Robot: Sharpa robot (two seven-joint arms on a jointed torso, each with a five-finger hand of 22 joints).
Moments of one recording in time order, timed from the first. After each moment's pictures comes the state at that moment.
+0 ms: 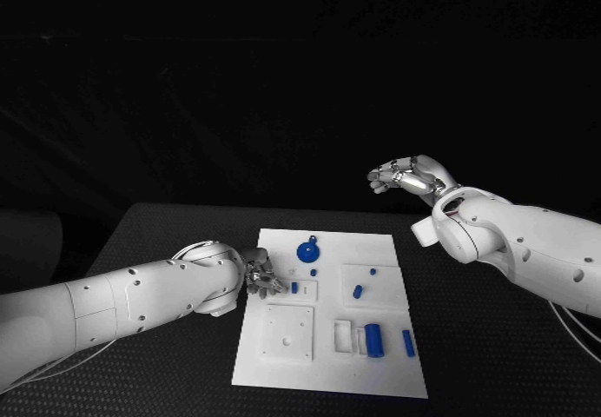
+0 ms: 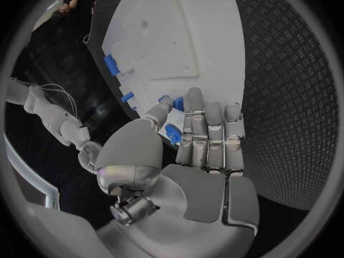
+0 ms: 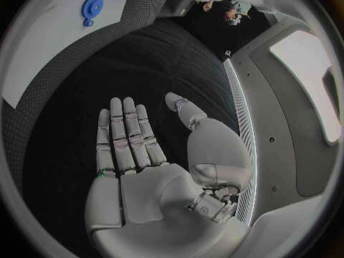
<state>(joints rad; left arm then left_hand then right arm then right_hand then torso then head) 1.17 -0.67 -0.15 1.31 -1.13 -0.07 -0.39 0.95 0.00 0.40 -0.13 0.05 1.06 0.07 0.31 0.66 1.28 -0.03 0.63 0.45 0.95 -0.09 1.30 0.49 0.03 0.80 -0.09 0.88 1.31 1.24 -0.72 0.03 1.25 -0.61 -0.38 0.18 0.88 -0.10 0.51 -0.25 0.42 0.84 0.19 0.32 0.36 1.04 0.15 0.27 0.07 0.85 0.15 0.51 0.38 0.24 0.49 0.27 0.41 1.17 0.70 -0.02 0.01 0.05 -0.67</state>
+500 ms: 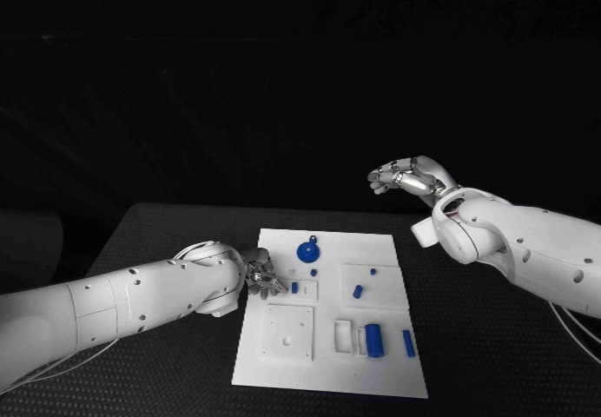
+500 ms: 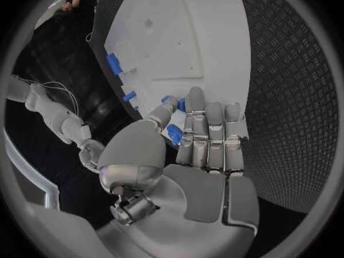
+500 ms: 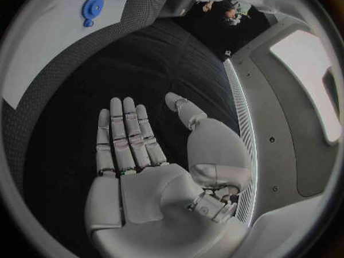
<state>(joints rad) 1.16 -0.66 -0.15 1.31 -1.11 -0.07 -0.38 0.98 0.06 0.42 -0.21 0.12 1.05 0.08 0.29 0.66 1.28 -0.03 0.63 0.44 0.95 -0.08 1.30 0.49 0.03 0.80 -0.09 0.87 1.31 1.23 -0.71 0.03 1.25 -0.61 -0.38 0.18 0.88 -0.10 0.51 -0.25 0.42 0.84 0.19 0.32 0.36 1.04 0.15 0.27 0.07 0.85 0.15 0.51 0.38 0.24 0.49 0.27 0.40 1.17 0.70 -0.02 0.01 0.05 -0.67</state>
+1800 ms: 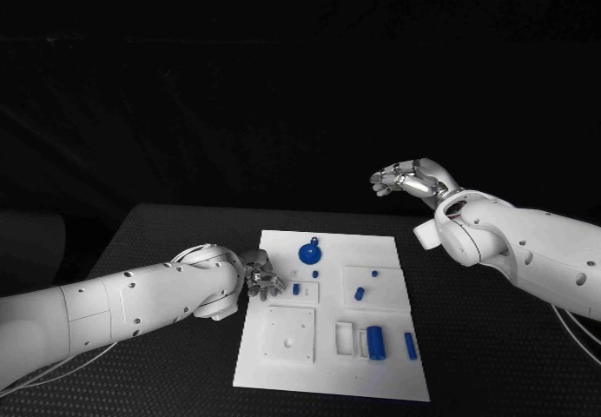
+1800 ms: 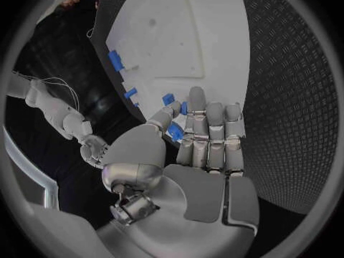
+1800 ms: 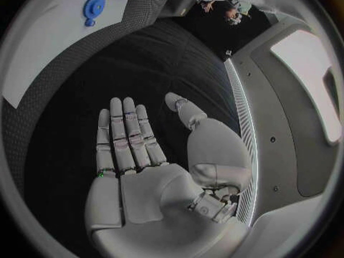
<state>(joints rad) 1.16 -0.69 -0.14 1.35 -1.10 -0.10 -0.39 0.90 0.14 0.40 -0.26 0.37 1.08 0.07 0.30 0.66 1.30 -0.03 0.63 0.45 0.97 -0.09 1.31 0.50 0.03 0.82 -0.09 0.89 1.31 1.23 -0.71 0.03 1.25 -0.60 -0.38 0.18 0.88 -0.10 0.51 -0.25 0.42 0.84 0.19 0.32 0.36 1.04 0.15 0.27 0.07 0.85 0.15 0.51 0.38 0.24 0.49 0.27 0.40 1.17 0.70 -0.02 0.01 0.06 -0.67</state>
